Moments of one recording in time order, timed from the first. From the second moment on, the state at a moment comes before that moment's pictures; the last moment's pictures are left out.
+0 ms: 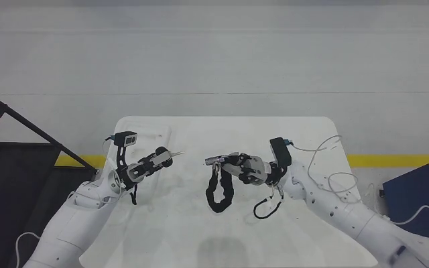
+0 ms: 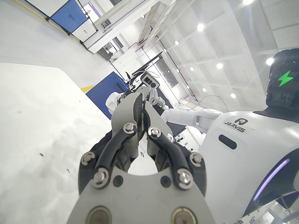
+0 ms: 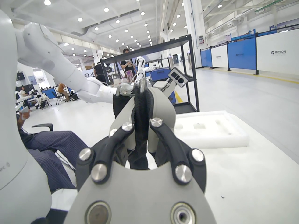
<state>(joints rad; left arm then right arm) 1.25 -0.88 -1.17 -1.42 -0.72 -0.94 -0.88 -0.69 -1.00 0.37 -1.31 -0.80 -1.01 -0.81</state>
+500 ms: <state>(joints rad) 1.25 -0.88 -1.17 -1.42 -0.72 -0.94 -0.88 -0.80 -0.95 0.43 -1.40 -0.77 -1.01 -0.81</state>
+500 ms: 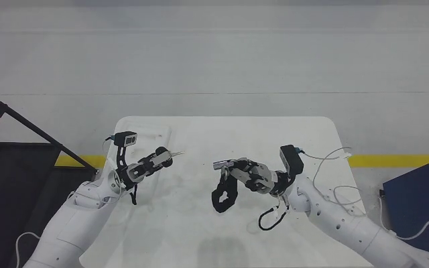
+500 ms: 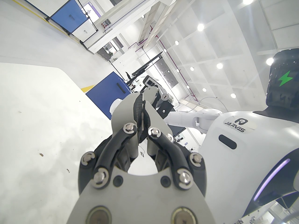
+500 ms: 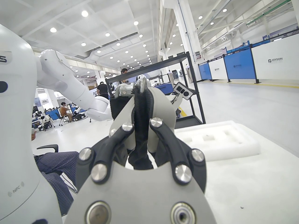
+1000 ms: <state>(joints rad) 1.25 -0.88 -1.17 -1.42 -0.72 -0.94 -0.88 -0.80 -0.94 0.38 -1.39 -0.73 -1.01 -0.81</state>
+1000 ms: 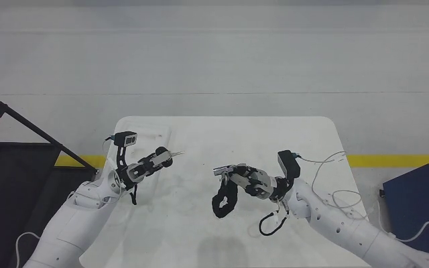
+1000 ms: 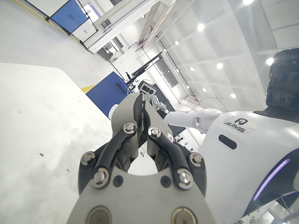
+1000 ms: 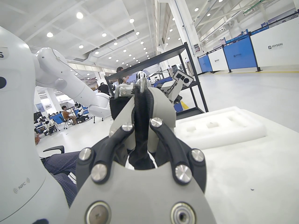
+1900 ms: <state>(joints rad) 1.22 -0.89 -1.04 -1.55 -0.54 -1.01 -0.81 -0.80 -0.94 0.38 -1.39 -0.73 -1.01 -0.81</state>
